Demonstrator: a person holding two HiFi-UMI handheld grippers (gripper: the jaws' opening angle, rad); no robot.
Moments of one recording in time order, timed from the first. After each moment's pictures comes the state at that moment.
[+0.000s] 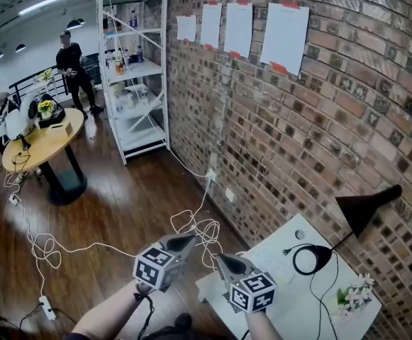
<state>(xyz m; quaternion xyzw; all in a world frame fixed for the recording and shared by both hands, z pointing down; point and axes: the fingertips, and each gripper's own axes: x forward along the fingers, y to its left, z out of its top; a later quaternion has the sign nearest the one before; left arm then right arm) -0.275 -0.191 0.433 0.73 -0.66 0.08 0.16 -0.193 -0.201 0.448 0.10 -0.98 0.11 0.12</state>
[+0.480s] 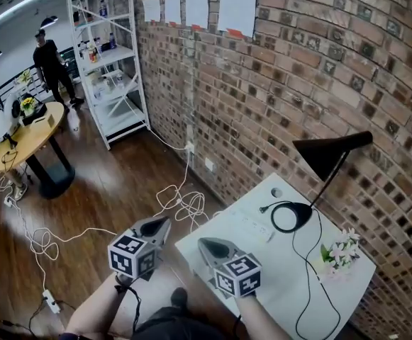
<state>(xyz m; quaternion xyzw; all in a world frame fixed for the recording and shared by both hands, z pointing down) -0.203 -0.138 0.434 0.70 -0.69 0.07 0.16 -0.103 -0.150 0.463 0.08 -0.98 0.13 0.13</state>
